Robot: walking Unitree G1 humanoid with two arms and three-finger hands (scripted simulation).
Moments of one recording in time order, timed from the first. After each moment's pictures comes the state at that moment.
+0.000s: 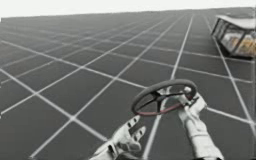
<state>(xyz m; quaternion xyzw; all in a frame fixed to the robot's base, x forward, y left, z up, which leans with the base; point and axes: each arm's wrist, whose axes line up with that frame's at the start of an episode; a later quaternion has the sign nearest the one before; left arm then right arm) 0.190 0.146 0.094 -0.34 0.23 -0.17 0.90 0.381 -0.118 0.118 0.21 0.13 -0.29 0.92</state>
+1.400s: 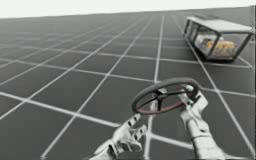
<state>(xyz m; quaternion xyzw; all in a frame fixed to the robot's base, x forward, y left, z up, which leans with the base) 0.191 0.146 0.095 -0.34 0.23 -0.17 0.90 0.381 -0.120 0.121 0.21 0.12 -0.30 0.92</state>
